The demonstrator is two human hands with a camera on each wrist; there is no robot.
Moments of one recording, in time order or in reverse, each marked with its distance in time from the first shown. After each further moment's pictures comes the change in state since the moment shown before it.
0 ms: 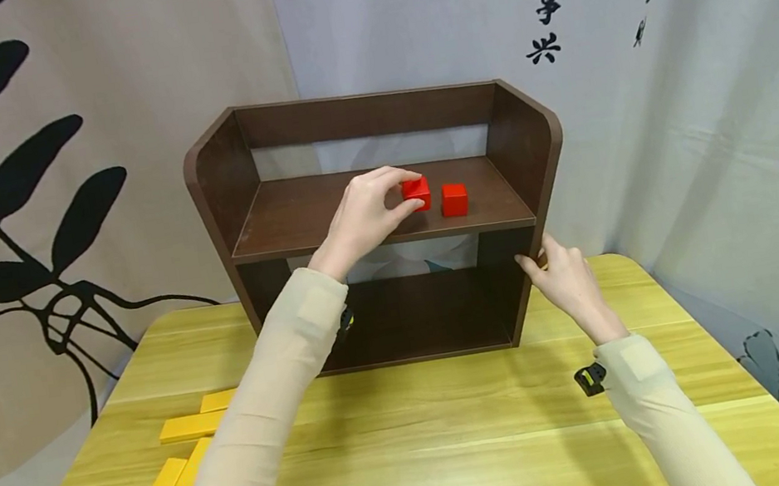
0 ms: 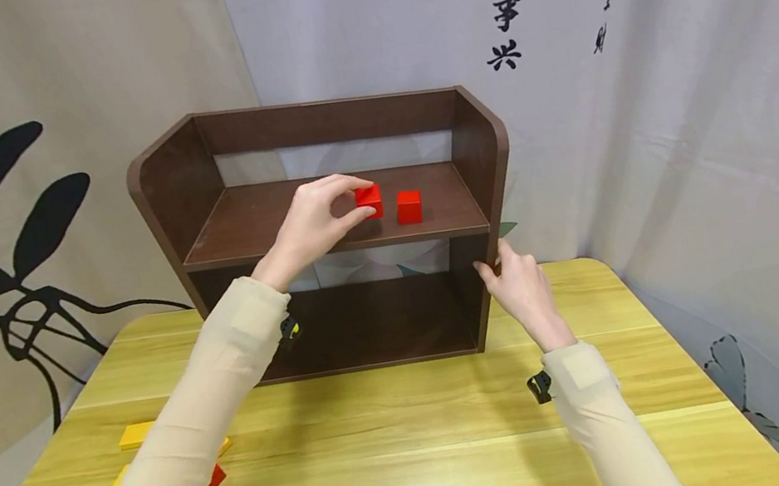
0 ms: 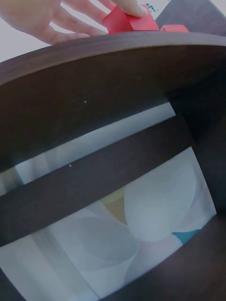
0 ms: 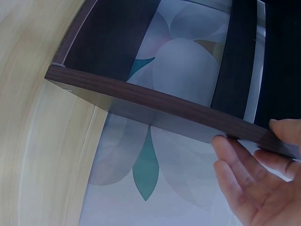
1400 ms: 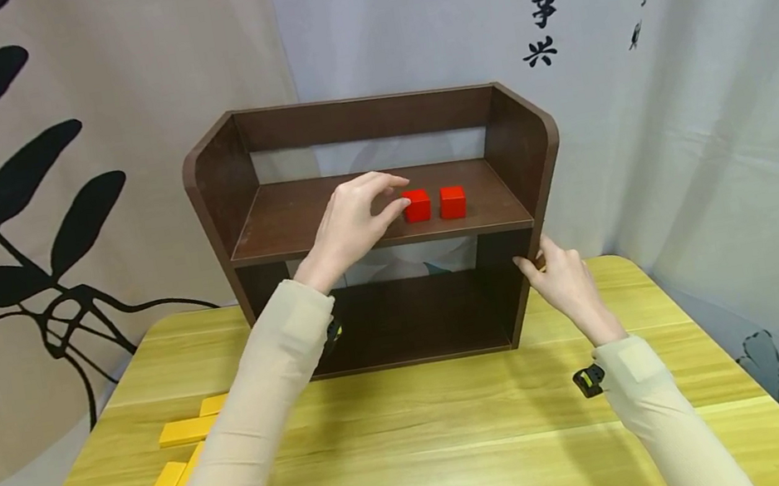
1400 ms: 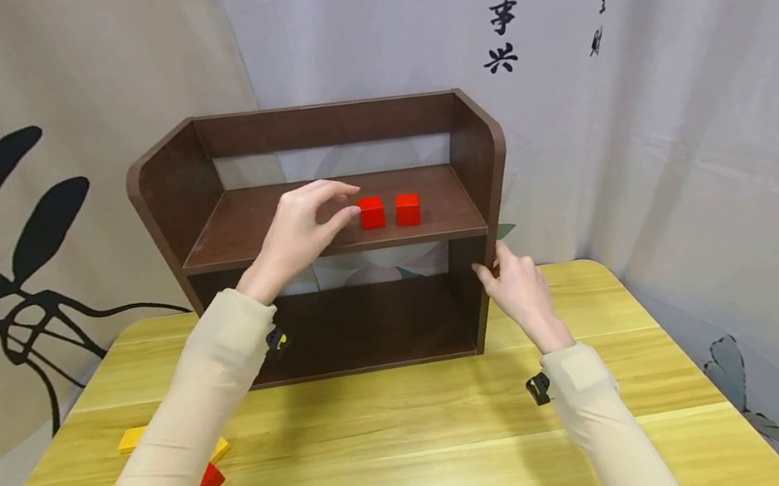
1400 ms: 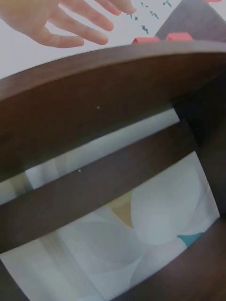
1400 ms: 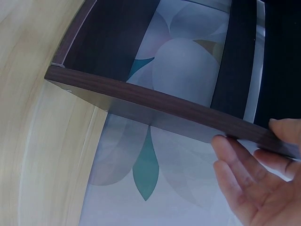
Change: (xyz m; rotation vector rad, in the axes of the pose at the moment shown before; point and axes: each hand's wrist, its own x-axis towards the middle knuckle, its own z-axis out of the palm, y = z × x) left_hand -0.012 0.001 -0.011 0.011 0.034 -0.009; right_hand -0.001 0.000 0.000 -0.005 -0.003 0.002
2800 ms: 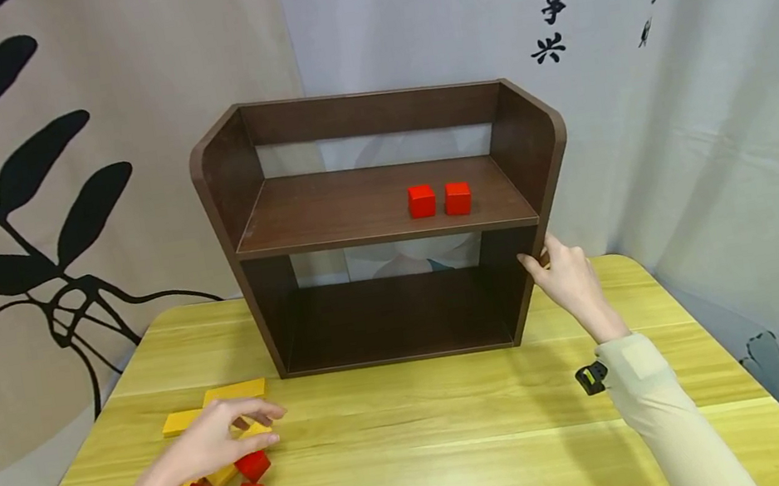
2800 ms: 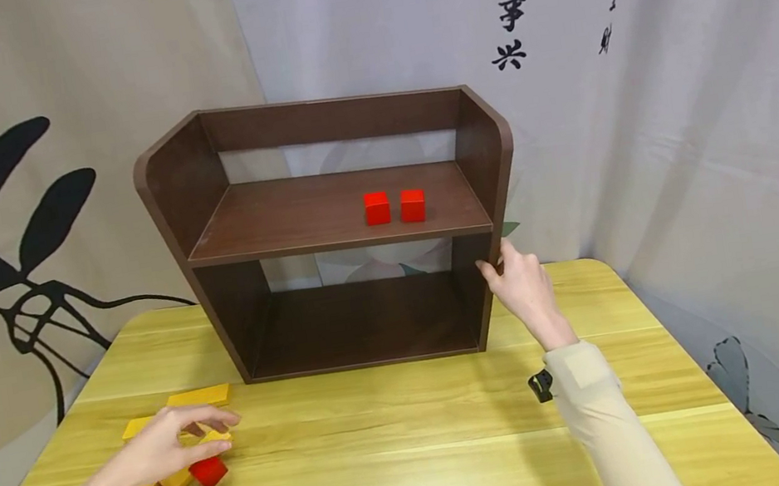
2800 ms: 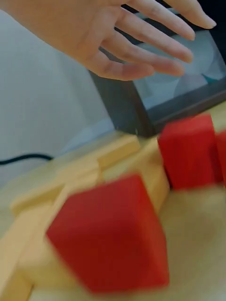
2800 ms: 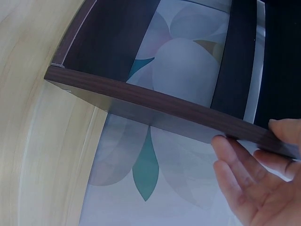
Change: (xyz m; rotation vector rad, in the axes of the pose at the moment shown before) left_hand -0.278 -0.075 -0.058 -0.117 -0.541 -0.338; right_hand 0.001 -0.001 0.001 -0.002 0.004 -0.005
